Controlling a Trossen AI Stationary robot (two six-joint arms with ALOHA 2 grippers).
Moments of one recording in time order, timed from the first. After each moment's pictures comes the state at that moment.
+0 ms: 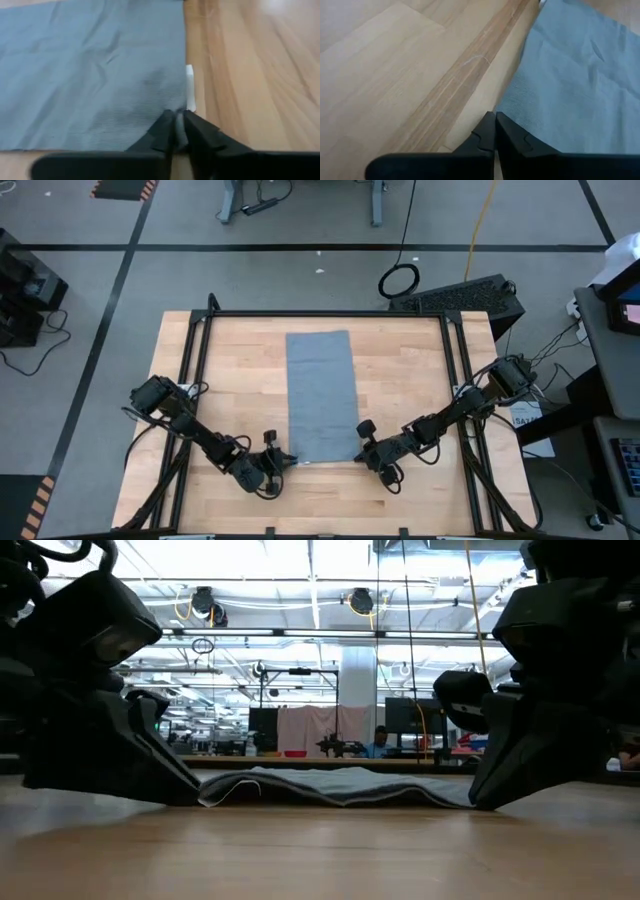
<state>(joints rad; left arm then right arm) -0.68 1.91 0.61 0.52 -0.64 -0.43 0.47 1.76 0.58 0.44 0.18 -0.15</state>
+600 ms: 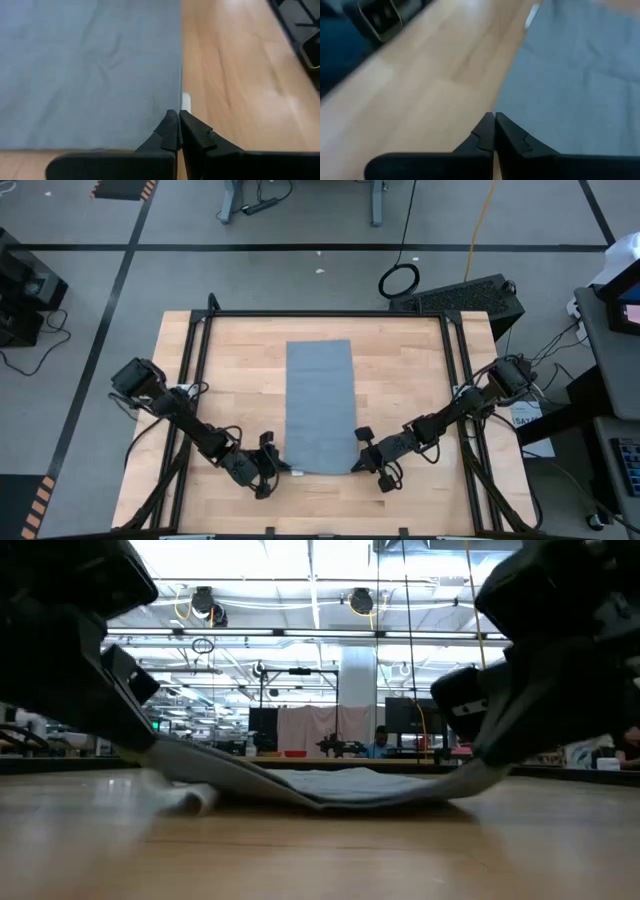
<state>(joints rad) -0.67 1.68 0.61 0.38 -0.41 -0.56 0.47 1.76 0.58 0.62 0.02 0.13</state>
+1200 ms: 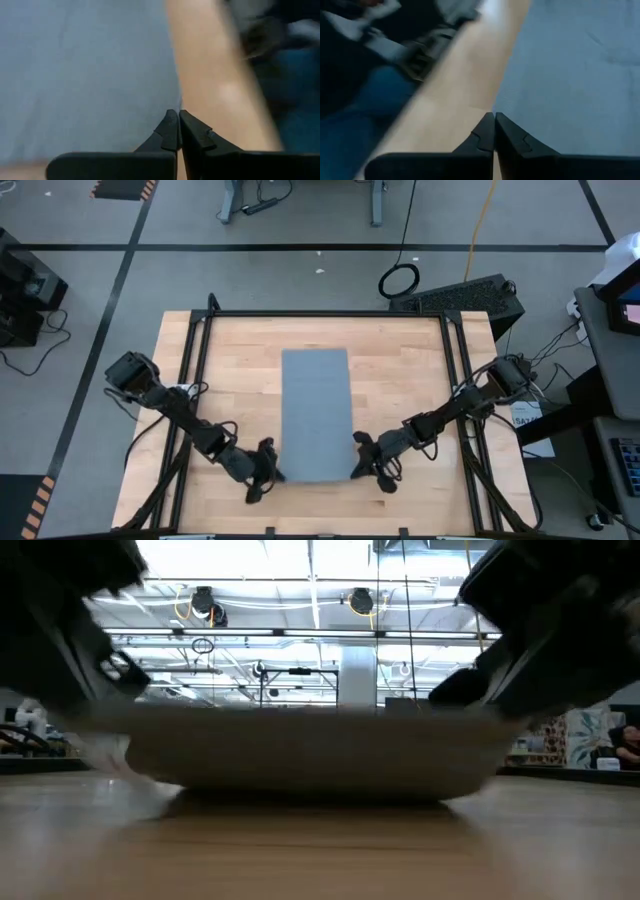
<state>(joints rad) -0.67 1.61 0.60 0.37 -0.19 -0.59 0.44 1.76 0.58 0.72 -0.16 0.36</state>
